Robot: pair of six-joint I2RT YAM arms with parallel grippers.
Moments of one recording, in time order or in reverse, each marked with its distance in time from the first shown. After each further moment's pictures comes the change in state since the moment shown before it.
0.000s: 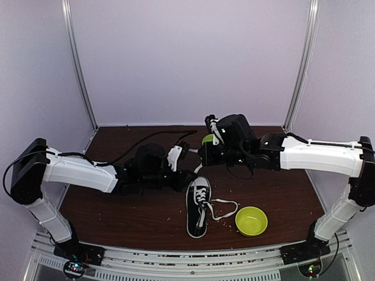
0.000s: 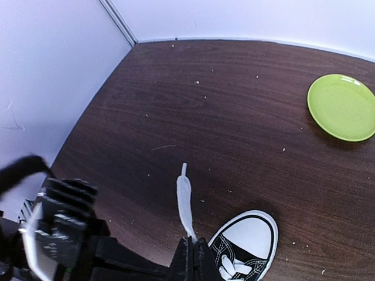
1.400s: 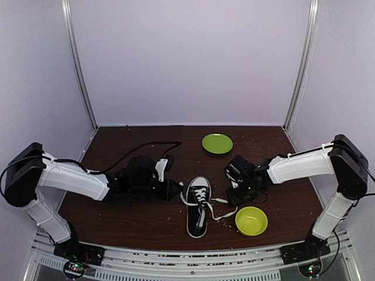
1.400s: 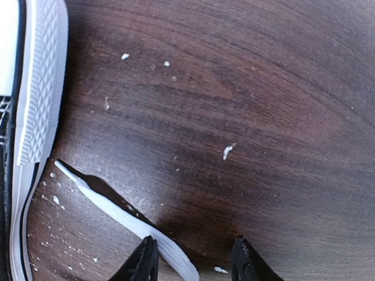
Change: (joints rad) left arm 0.029 -0.075 -0.189 -0.008 -0.021 -0.195; right arm -0.151 0.129 -0.333 -0.215 -0.119 -0.083
